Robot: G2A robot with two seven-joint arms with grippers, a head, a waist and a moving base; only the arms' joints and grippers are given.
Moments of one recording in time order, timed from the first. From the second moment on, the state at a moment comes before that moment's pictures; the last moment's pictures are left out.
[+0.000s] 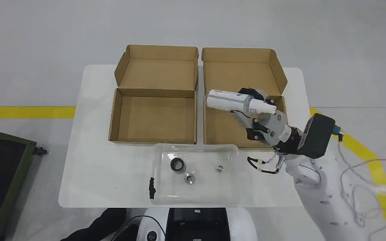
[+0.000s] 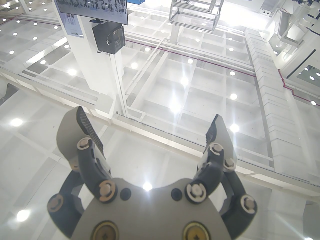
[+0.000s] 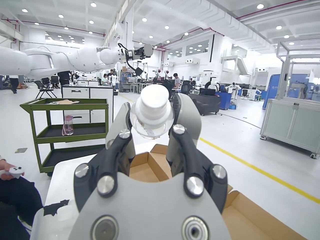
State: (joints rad) left arm -0.37 -0.34 -0.25 -1.16 3.07 0.41 0.06; right arm -1.23 -1.11 1.30 -1.96 -1.05 -0.70 -0.33
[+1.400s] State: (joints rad) left arm -0.37 -0.34 -0.25 -1.16 3.07 0.41 0.06; right arm -1.02 -1.10 1.16 -1.51 -1.29 -0.81 0.16
